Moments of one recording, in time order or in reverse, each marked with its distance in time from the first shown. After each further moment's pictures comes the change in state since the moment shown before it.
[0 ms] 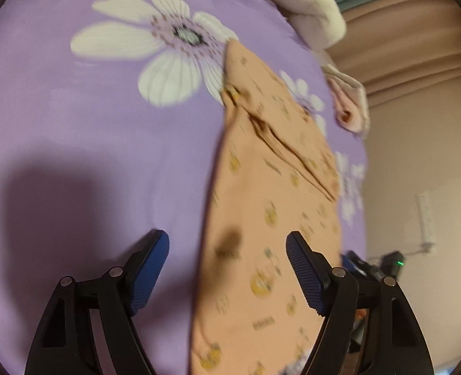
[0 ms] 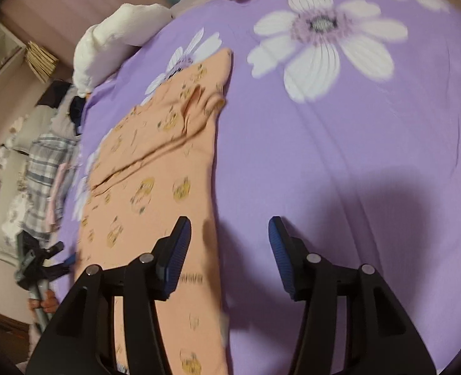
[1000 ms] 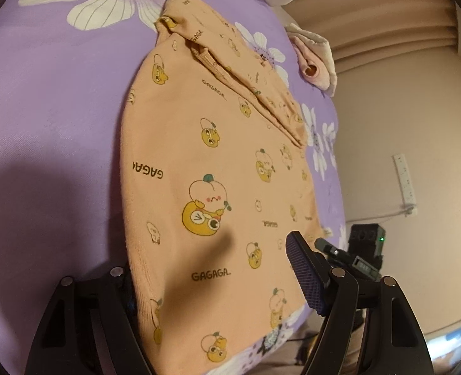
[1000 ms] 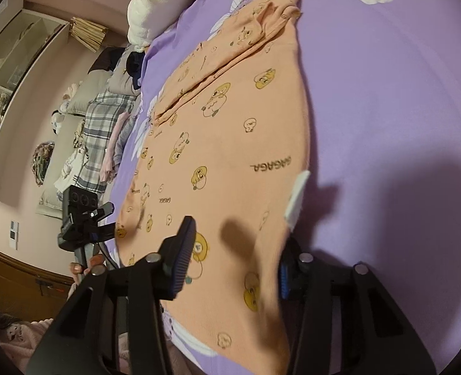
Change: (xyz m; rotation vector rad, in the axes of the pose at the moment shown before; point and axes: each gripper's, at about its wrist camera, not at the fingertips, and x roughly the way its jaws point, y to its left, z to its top) left arm 0.030 -0.034 -0.044 0.088 0.110 -0.091; right arm 0.020 0.036 -0.063 -0.051 0.181 0.277
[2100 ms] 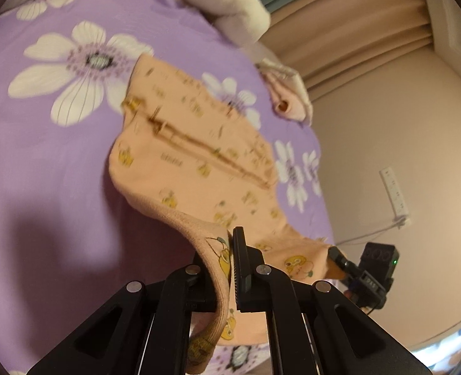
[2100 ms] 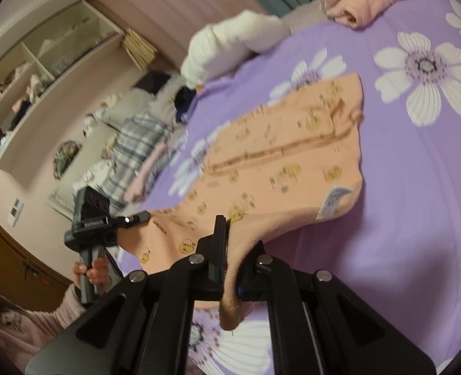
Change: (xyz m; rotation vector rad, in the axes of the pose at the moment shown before) left arm -0.046 -0.045 0.024 0.074 -0.175 -0.028; right arm -0.053 0.060 0.017 -0.203 -0.267 0.090
